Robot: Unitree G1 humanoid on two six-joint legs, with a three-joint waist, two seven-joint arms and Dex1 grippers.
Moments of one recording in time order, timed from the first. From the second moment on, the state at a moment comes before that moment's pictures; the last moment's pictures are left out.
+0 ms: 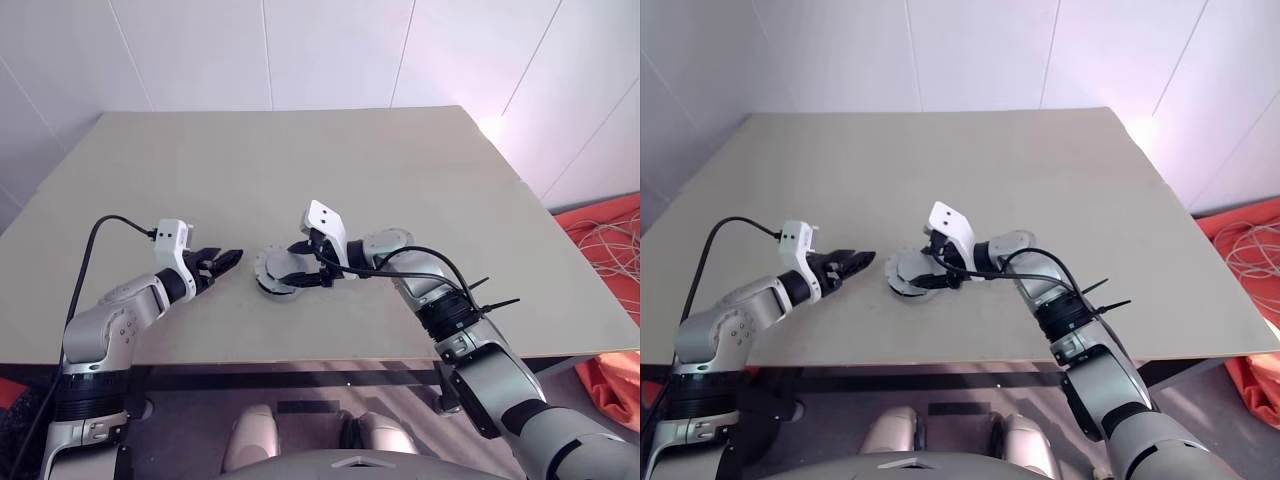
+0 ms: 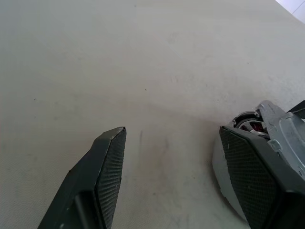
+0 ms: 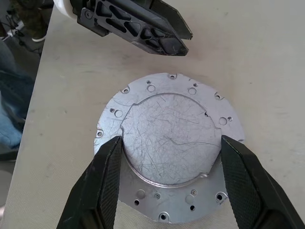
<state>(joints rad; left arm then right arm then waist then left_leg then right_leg) -0.21 0.44 0.23 -0.09 -0.57 0.83 -0.50 -0.68 -0.22 0.37 0.34 0.08 0.37 1.06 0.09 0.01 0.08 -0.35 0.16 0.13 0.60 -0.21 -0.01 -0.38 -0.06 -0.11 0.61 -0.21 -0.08</state>
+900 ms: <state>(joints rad) -0.21 0.44 0.23 -0.09 -0.57 0.83 -0.50 -0.68 -0.19 0.38 0.41 0.04 0.30 1.03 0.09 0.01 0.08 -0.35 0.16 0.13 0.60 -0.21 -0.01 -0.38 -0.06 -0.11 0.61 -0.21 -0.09</state>
